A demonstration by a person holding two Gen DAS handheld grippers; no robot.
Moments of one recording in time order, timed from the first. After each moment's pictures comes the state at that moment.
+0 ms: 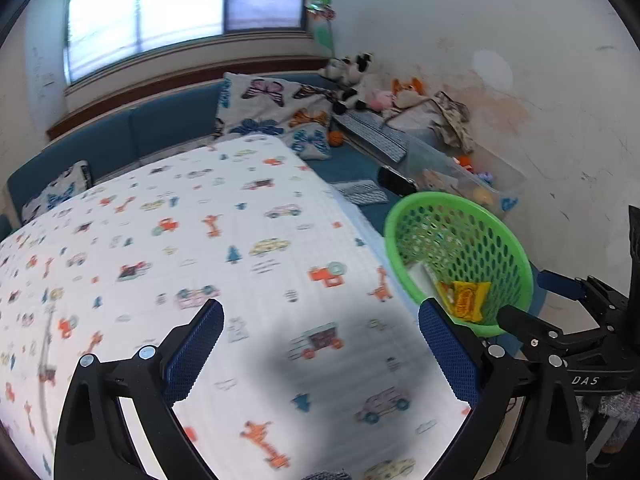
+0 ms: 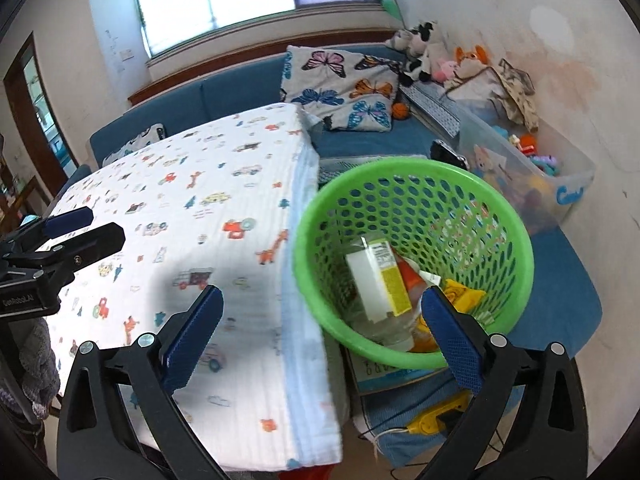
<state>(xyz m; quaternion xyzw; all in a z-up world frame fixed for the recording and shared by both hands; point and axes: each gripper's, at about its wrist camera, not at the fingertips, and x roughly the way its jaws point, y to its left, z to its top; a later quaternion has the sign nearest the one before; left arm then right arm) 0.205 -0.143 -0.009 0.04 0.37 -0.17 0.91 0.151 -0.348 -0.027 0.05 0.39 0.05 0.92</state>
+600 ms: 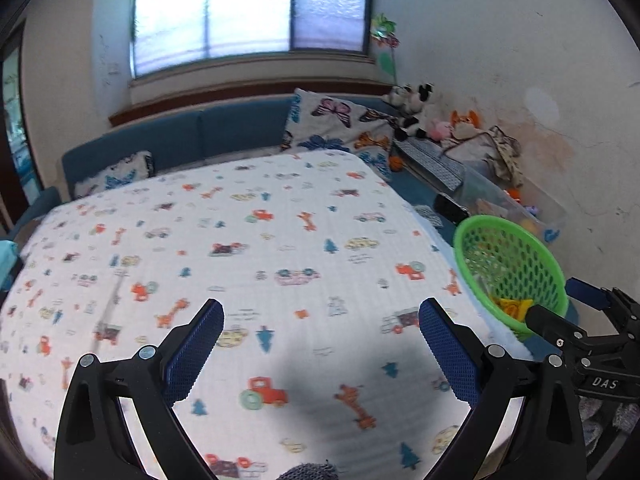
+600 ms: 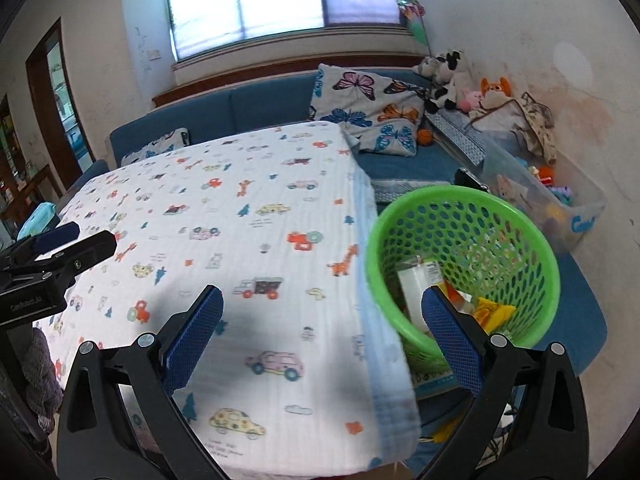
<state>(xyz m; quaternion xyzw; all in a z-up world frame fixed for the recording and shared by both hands) 0.160 -0.063 -0.001 0.02 0.33 -0.06 0.94 0.134 -0.283 -0.012 0.02 0.35 0.07 0.93</state>
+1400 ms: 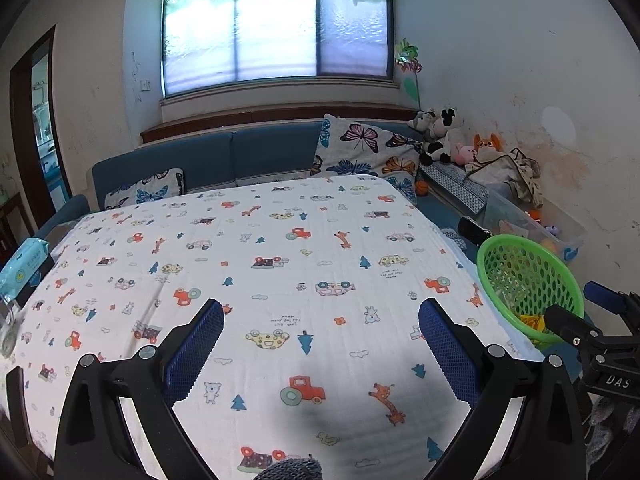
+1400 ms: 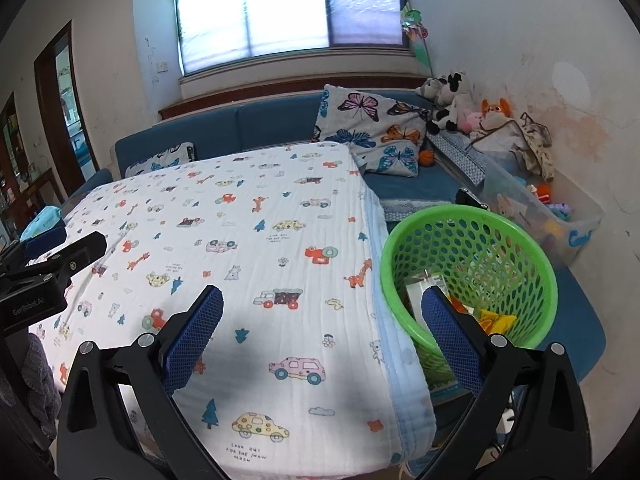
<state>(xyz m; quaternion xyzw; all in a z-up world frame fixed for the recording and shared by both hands) 0.133 -0.042 0.010 0.02 0.29 -0.02 0.96 0.113 -0.266 0.001 0.02 0.32 0.07 0.95</state>
